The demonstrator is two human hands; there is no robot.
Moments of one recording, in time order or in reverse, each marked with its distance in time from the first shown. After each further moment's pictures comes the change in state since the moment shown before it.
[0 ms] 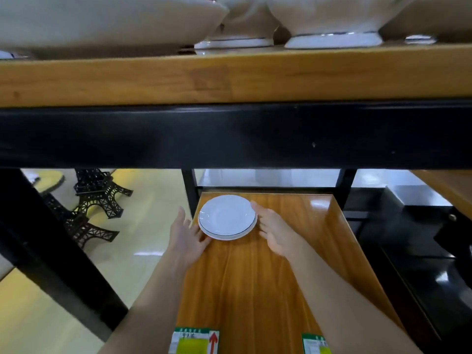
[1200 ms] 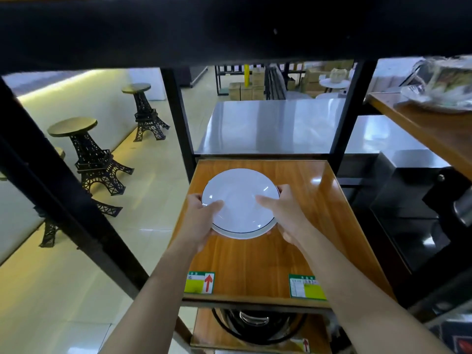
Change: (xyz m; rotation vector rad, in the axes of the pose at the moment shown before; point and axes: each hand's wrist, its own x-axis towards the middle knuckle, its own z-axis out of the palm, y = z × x) left_hand -0.067 -0.045 0.006 0.595 0.018 0.260; right_hand -0.078 0.024 -0.011 -0.133 0.155 -0.192
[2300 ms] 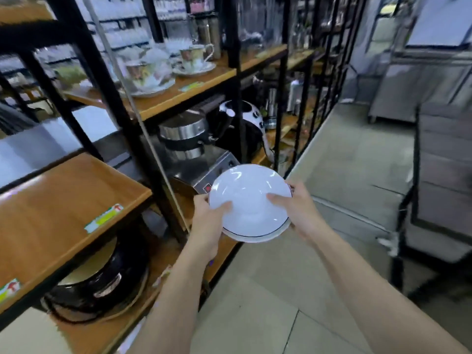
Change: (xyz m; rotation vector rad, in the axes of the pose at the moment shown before) left_hand -0.387 -0.070 0.153 0.237 -0.940 -0.047; right_hand -0.496 0.097 -0.161 0.244 1.072 -0.096
